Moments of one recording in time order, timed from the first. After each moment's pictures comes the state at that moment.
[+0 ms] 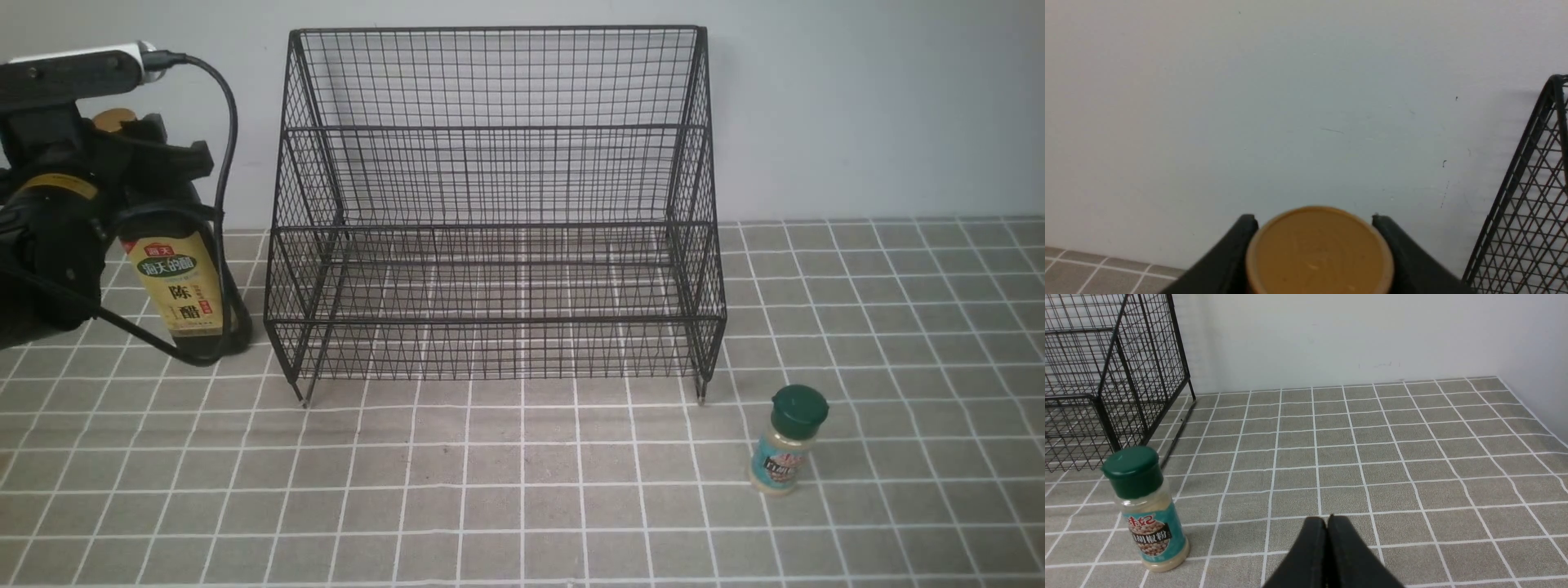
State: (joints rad) right arm -0.01 -0.01 0.02 -0.11 0.36 0.19; left arm 0.03 1.71 -0.95 -0.24 -0.53 0.12
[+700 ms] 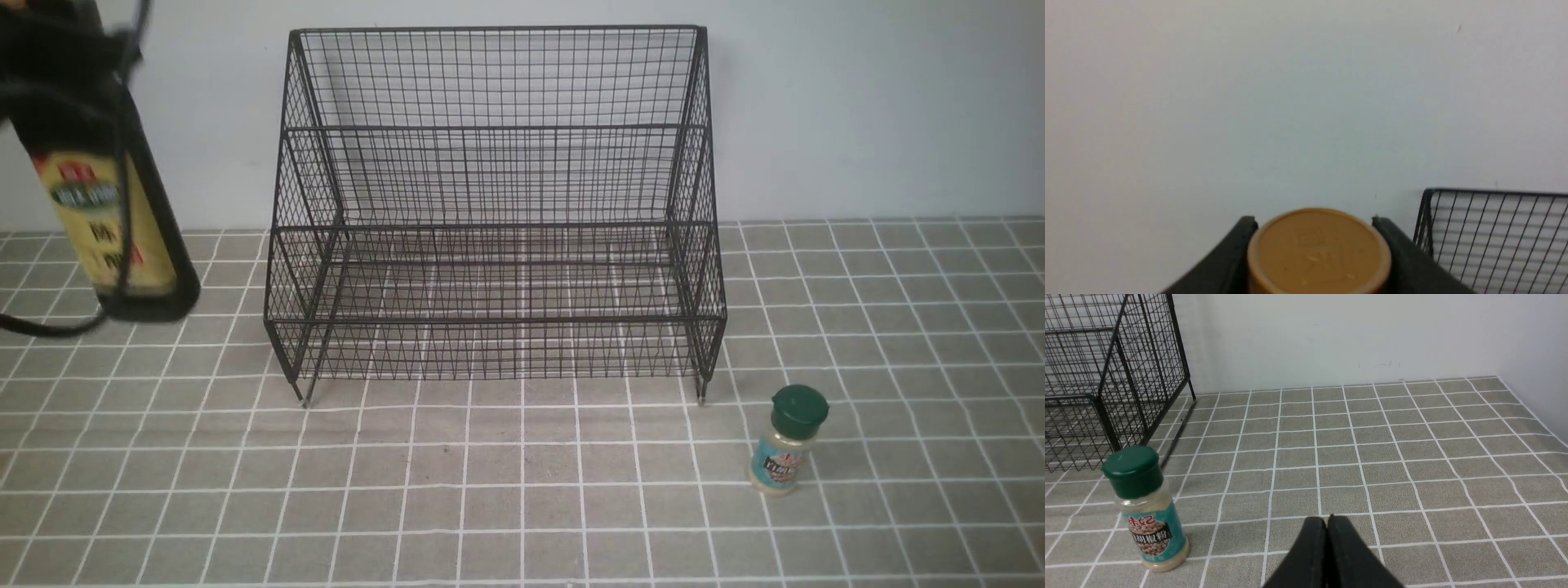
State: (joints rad) right arm -0.01 -0.01 0.02 -0.11 0.36 0.19; left arm 0.03 1.32 -1.05 -0.22 -0.15 0.20
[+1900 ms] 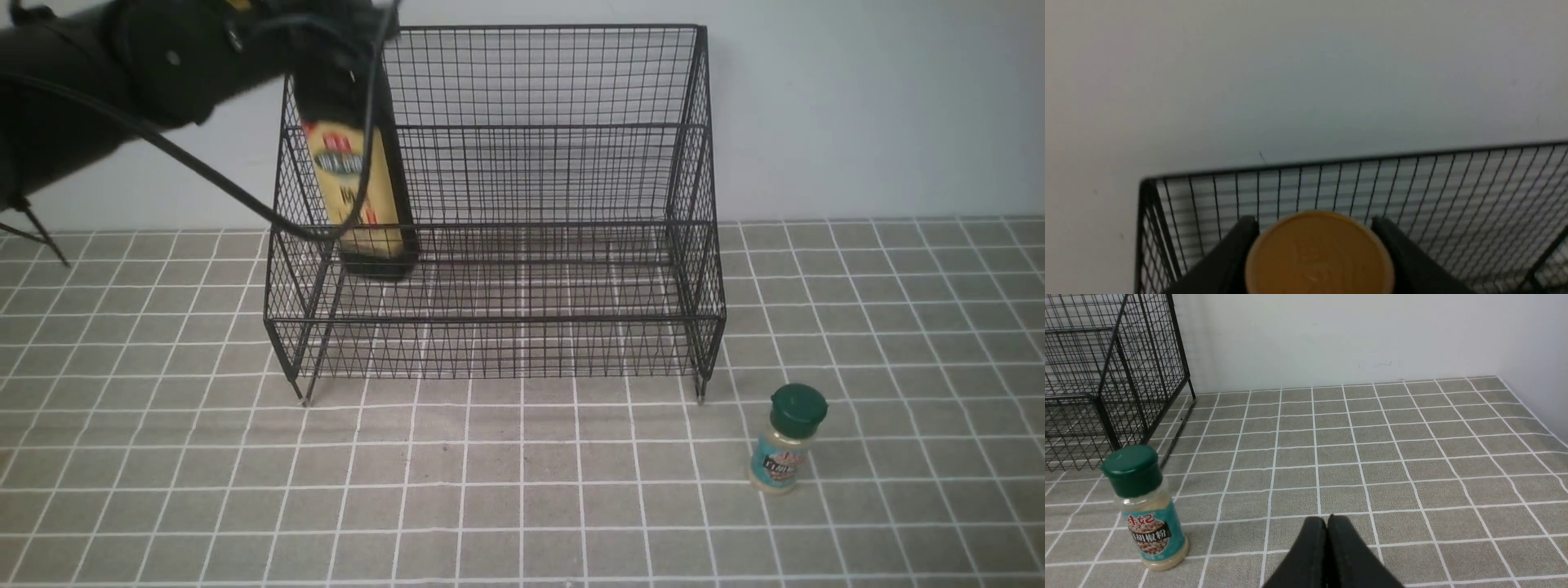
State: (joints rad) right arm -0.01 -0.01 0.02 -0.11 0.36 0.19; left arm -0.24 1.73 -1.40 -0.33 0.04 0.25
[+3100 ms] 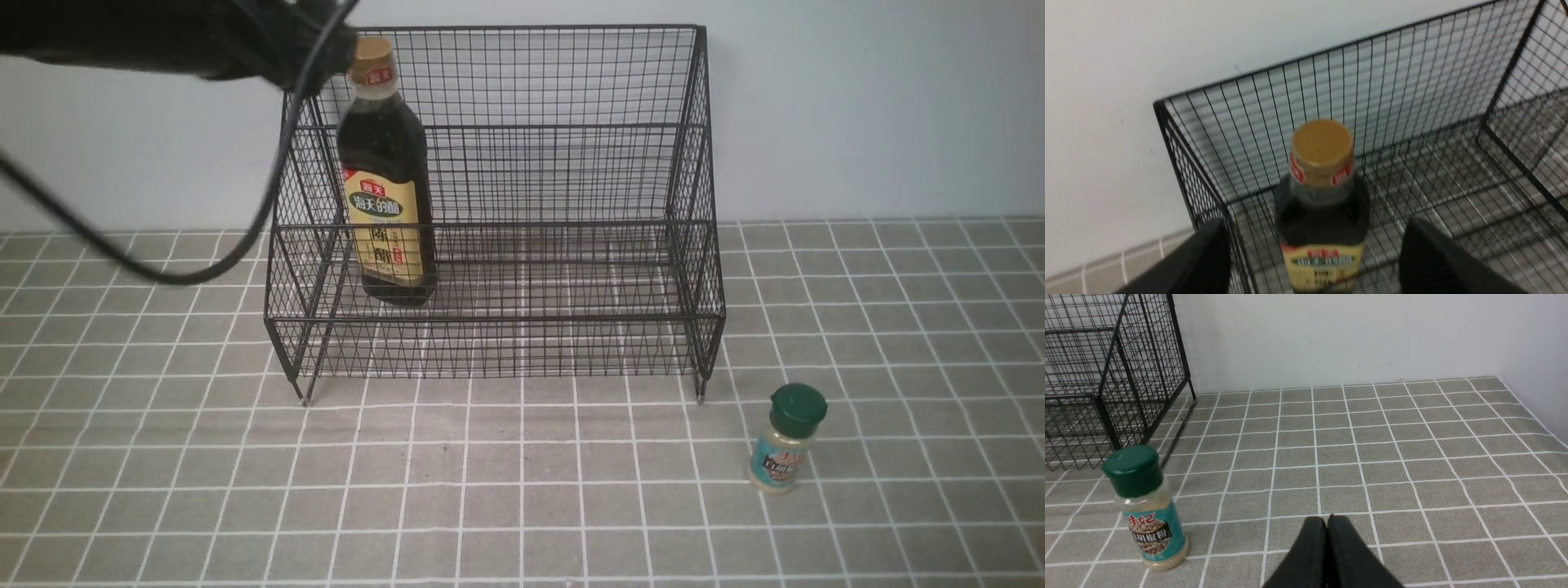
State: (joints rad) right arm -0.01 -0.01 0.02 -0.11 0.36 0.19; left arm -0.22 1.45 -1.42 -0.13 0.59 0.23
